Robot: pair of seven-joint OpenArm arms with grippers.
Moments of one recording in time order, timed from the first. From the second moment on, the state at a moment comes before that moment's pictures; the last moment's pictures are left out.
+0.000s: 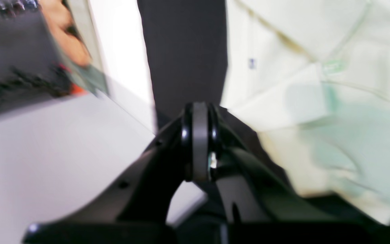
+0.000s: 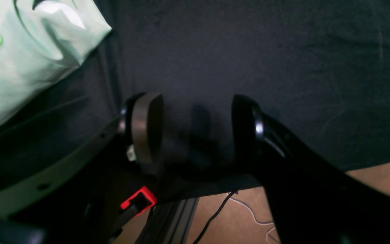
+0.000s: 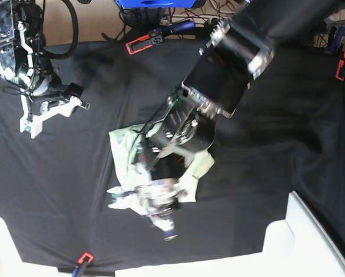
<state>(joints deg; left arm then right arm) -20.9 7.1 28.3 75.1 47.6 -34.6 51.3 -18.6 14.2 -2.7 108.5 26.6 -26.4 -57.0</state>
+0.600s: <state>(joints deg) -2.6 6.6 15.6 84.3 39.4 -34.0 41.2 -16.4 14.4 -8.5 108.4 25.9 -17.3 -57.0</state>
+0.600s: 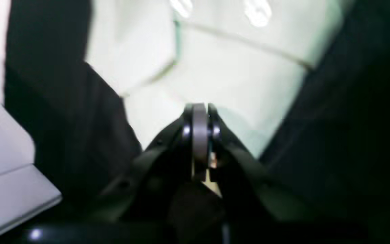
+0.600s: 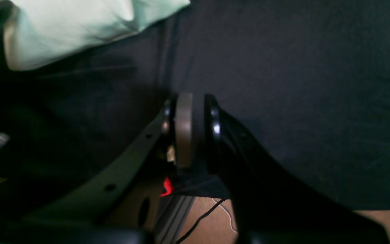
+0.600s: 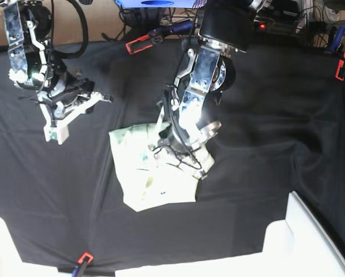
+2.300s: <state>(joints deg) -14.8 3.0 5.6 75.2 38.1 -28.9 36.5 -16.8 14.5 -9.2 108.4 26.2 -17.2 -57.3</state>
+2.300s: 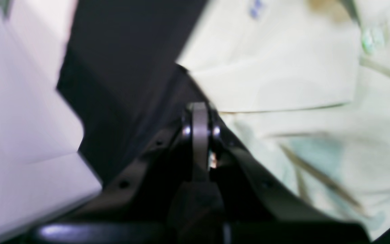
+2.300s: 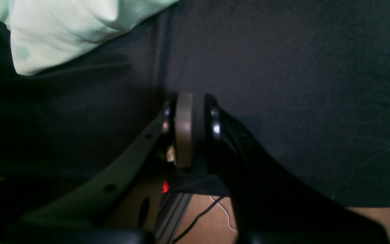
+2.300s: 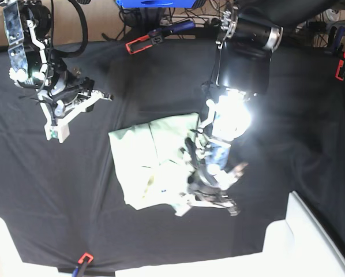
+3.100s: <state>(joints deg) 19.6 -7.5 -21.5 101.3 39.4 -28.9 37.9 4.0 15.5 -33.3 100.0 26.5 -9.5 -57.3</state>
